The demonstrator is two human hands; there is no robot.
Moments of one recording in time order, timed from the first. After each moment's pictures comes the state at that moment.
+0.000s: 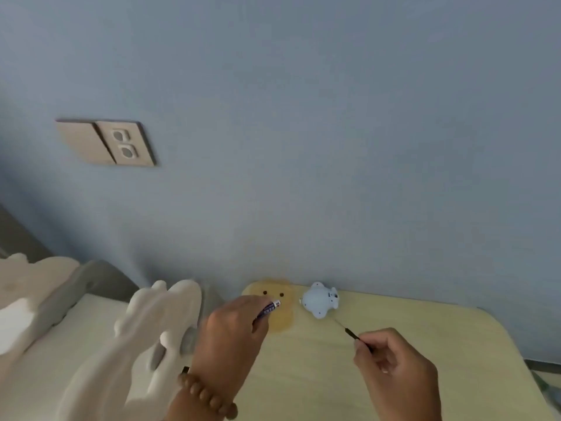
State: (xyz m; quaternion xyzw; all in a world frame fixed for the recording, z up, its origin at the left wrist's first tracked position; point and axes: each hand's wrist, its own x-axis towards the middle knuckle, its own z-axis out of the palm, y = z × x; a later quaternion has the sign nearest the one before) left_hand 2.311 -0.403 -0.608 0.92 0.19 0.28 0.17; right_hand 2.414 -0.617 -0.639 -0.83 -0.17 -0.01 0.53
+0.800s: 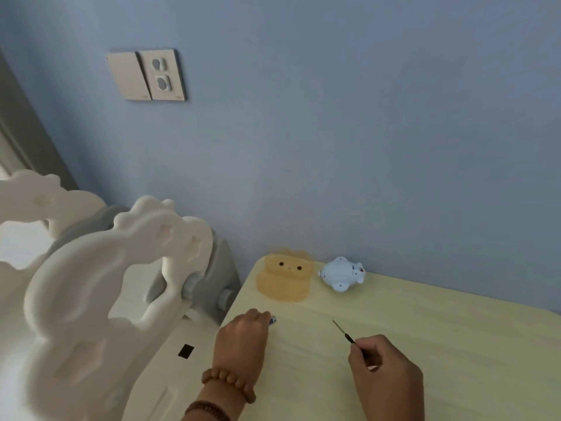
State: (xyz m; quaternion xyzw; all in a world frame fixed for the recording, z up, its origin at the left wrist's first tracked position) left_hand 2.301 -0.423 -0.806 0.94 0.30 0.16 -0.02; right_hand 2.415 -0.609 -0.816 -0.85 -0.19 -0.04 0.49
